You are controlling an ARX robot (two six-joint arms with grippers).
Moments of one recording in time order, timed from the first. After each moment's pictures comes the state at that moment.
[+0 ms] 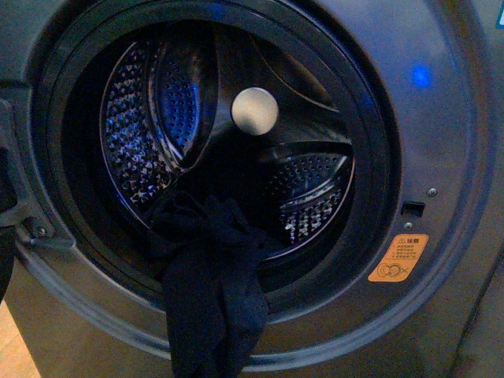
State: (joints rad) left arm -0.13 0.69 0.12 0.57 -0.13 0.00; right arm 0.00 0.00 0.01 0.00 0.00 0.00
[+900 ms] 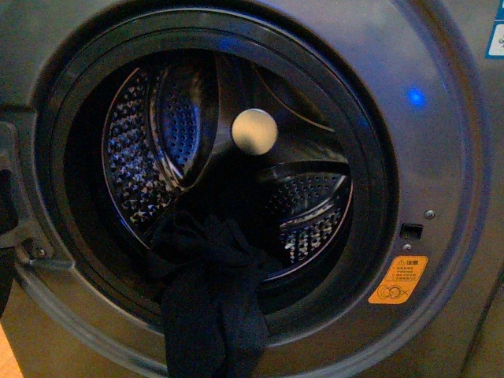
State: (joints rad) left arm 0.00 0.28 0.02 0.29 0.00 0.00; right arm 0.00 0.00 0.01 0.00 0.00 0.00
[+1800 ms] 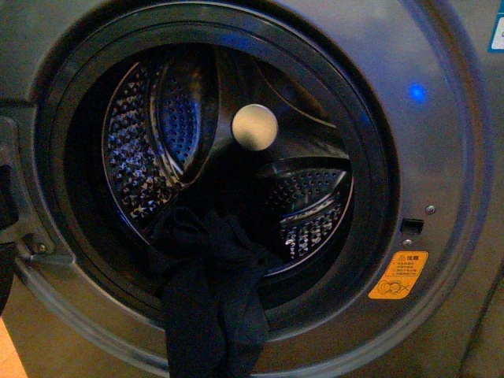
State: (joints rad) left arm 0.00 0.01 0.02 0.00 0.00 0.00; right arm 0.00 0.00 0.01 0.00 0.00 0.00
